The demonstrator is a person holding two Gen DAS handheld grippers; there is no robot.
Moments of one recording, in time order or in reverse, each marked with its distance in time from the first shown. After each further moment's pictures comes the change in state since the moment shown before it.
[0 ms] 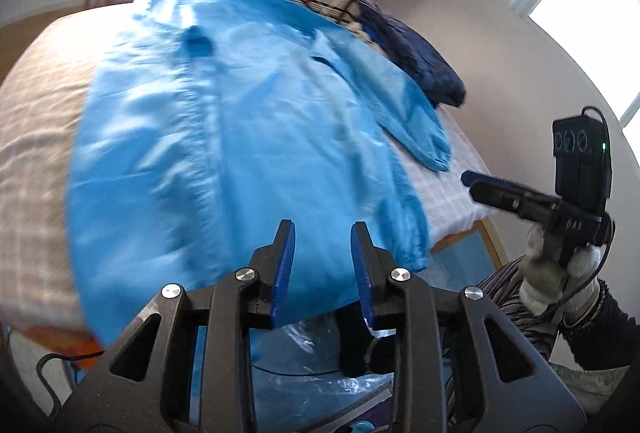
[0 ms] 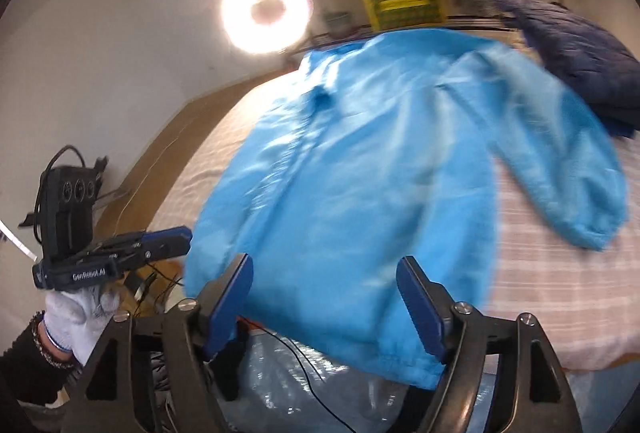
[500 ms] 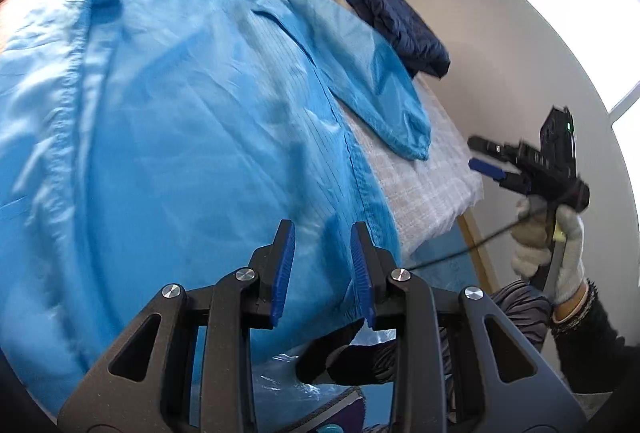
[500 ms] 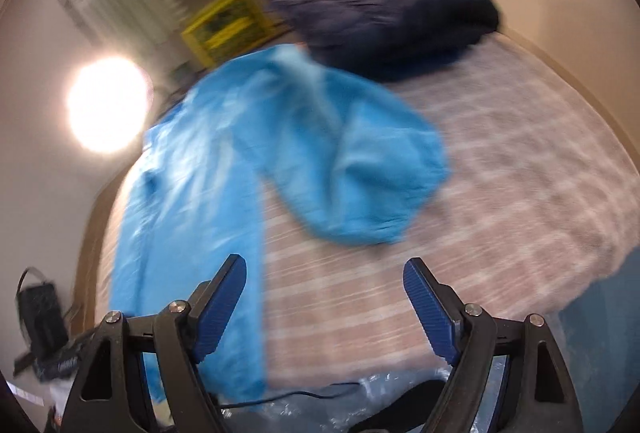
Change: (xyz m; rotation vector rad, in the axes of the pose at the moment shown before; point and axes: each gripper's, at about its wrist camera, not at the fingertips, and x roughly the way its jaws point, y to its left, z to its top) left arm 0.106 -0.042 0.024 -0.002 0.150 -0.106; right arm -0.051 -0.190 0.008 0.447 -0.056 -0.275
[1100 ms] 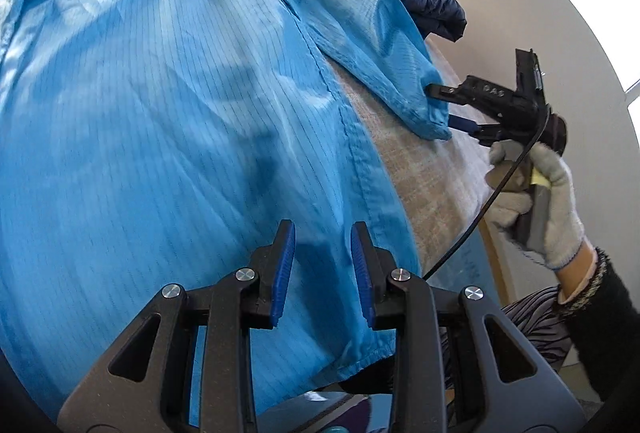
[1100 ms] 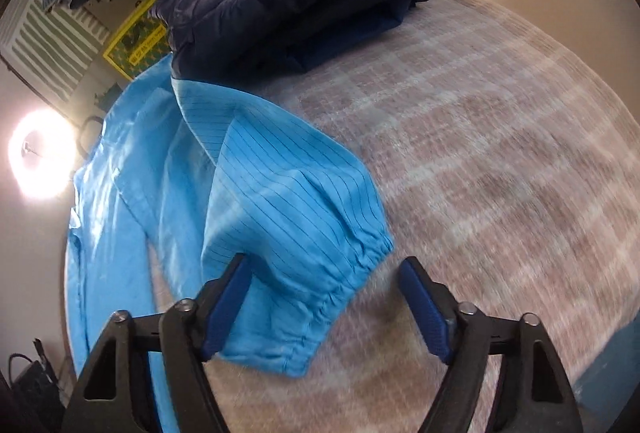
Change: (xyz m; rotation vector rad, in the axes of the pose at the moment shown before) left arm 0.080 -0.013 0.014 0.010 0.109 -0.007; right arm 0.093 -0.063 0.051 0.133 0.047 -0.124
